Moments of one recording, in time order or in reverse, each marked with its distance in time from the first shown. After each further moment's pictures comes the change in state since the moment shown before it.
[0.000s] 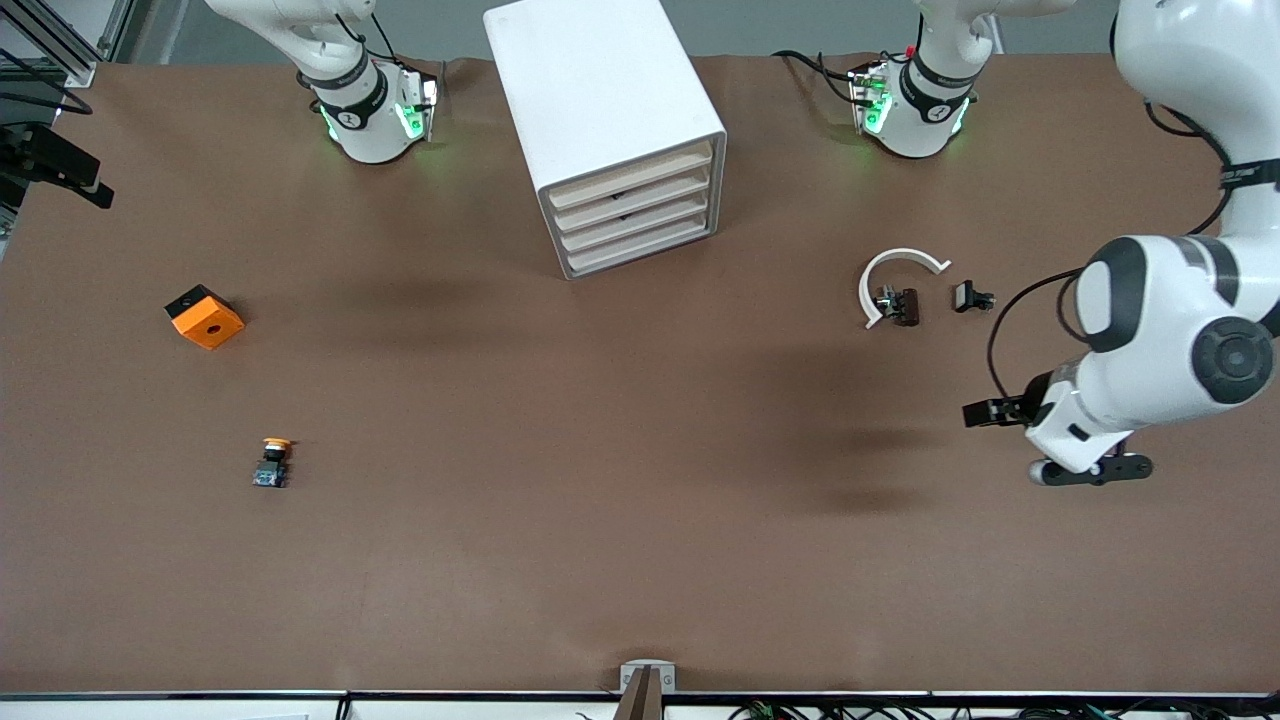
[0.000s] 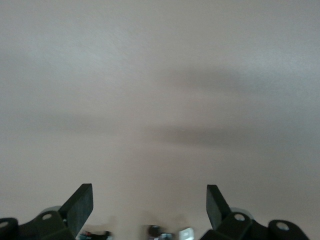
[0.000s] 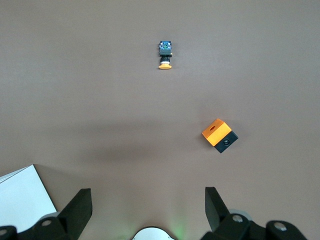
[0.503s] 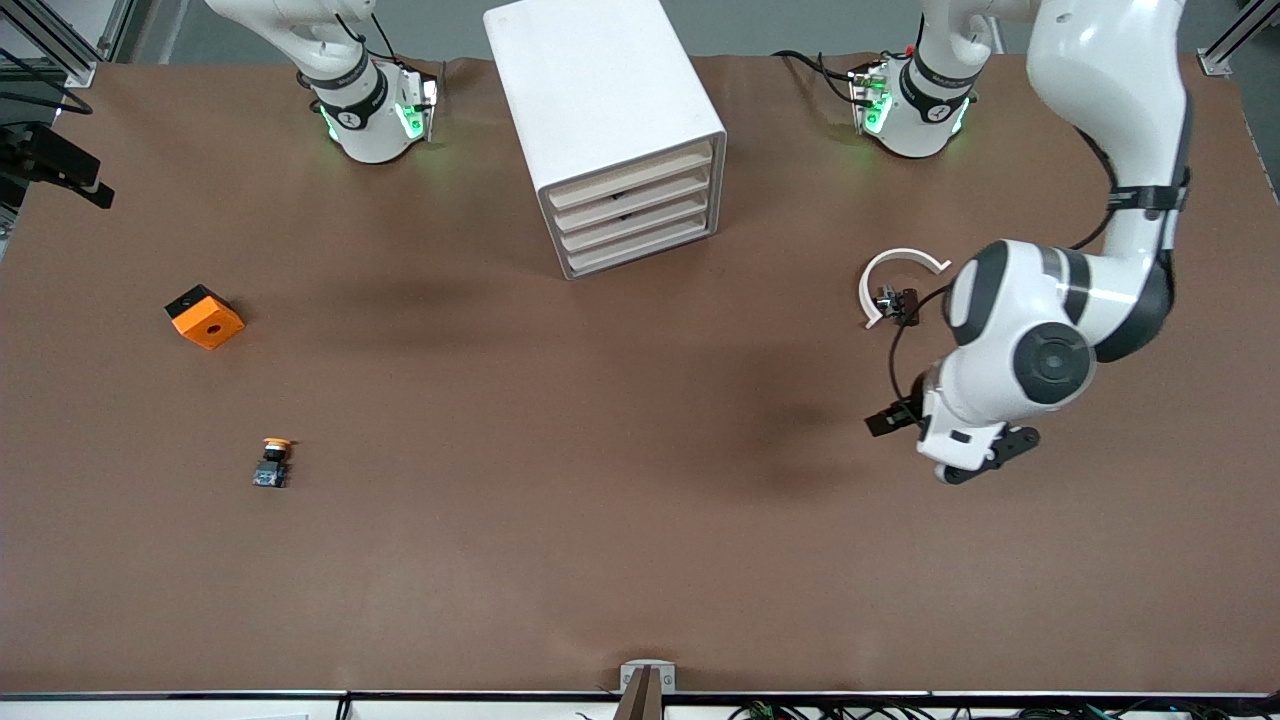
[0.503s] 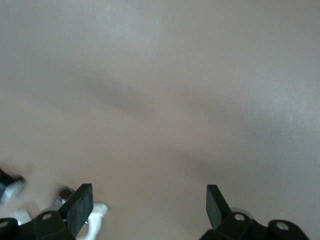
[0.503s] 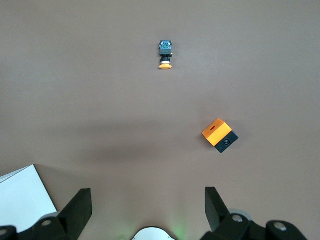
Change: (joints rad) left arm -0.188 0.041 -0.004 0.001 0.000 0.003 -0.576; right arm 0.000 0.003 0.000 0.000 0.001 -0.001 0.000
